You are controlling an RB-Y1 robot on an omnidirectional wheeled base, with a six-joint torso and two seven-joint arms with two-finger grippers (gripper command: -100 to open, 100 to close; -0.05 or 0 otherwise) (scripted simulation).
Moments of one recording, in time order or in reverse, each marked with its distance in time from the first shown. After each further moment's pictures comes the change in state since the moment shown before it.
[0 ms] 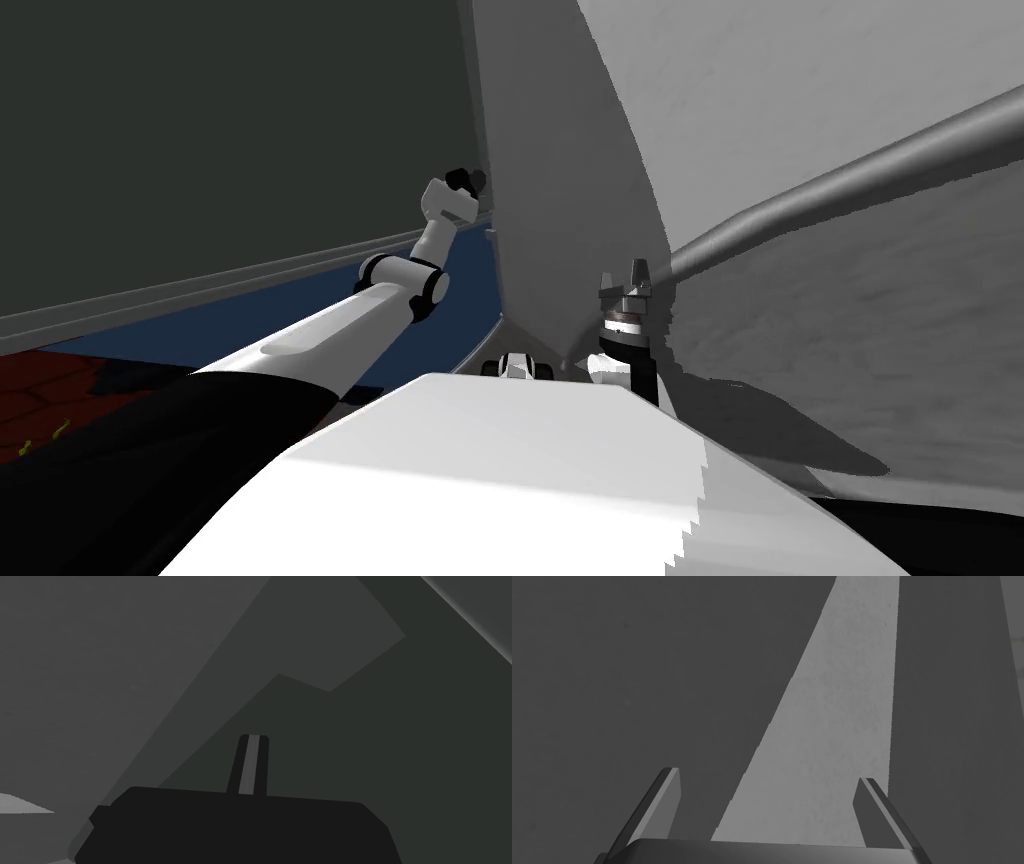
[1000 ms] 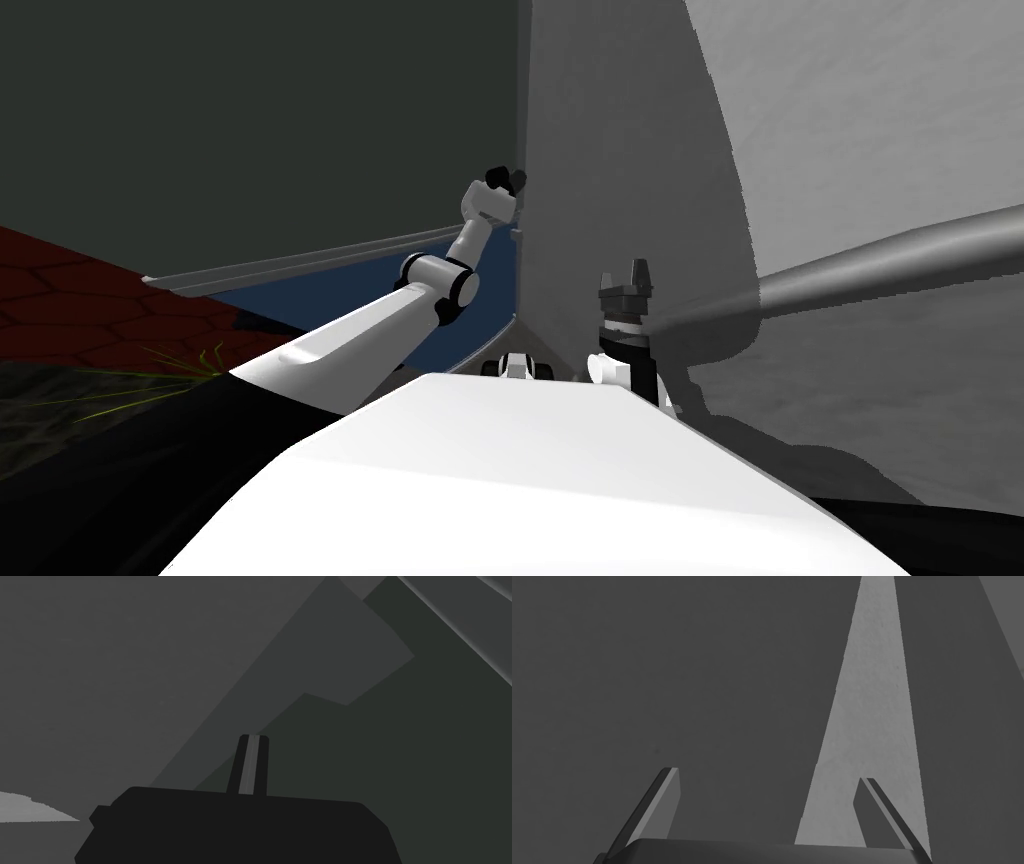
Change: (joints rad) left arm -0.113 -0.278 0.105 0.092 -0.052 -0.039 -0.156; right arm 0.000 0.000 0.000 0.000 0.000 0.000 0.000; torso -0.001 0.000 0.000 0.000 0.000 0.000
